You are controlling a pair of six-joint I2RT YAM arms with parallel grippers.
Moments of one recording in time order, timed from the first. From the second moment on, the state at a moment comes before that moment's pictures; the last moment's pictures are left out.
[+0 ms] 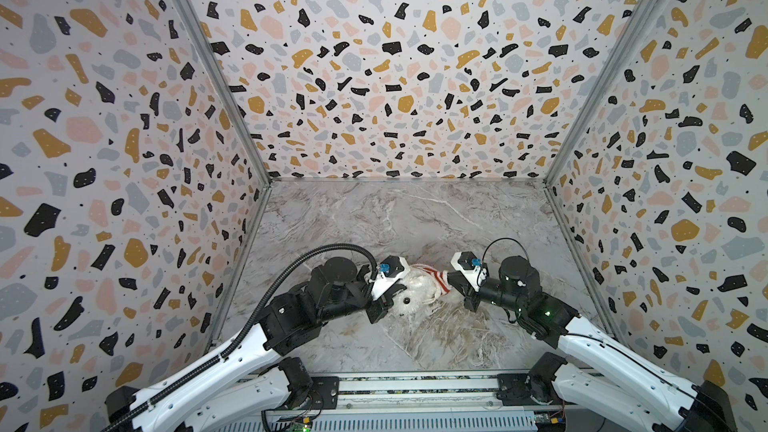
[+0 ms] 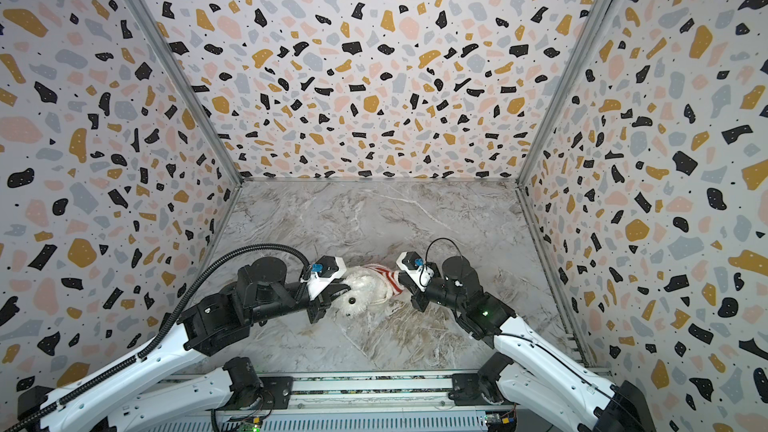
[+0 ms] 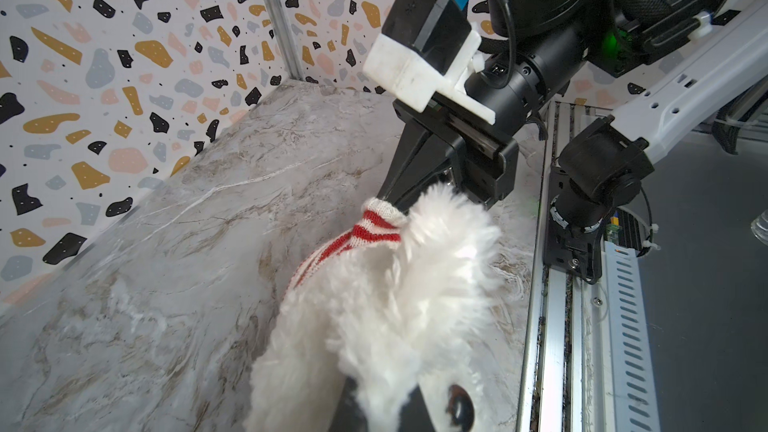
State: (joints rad) left arm -0.92 0.82 0.85 -0.42 0.21 0.16; right arm 0.69 0.84 0.54 -0.06 -0.35 -0.17
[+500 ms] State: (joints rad) left arm -0.92 0.81 0.86 -0.47 0.22 0.18; right arm 0.79 0.87 0.55 -0.11 -0.42 -0.19
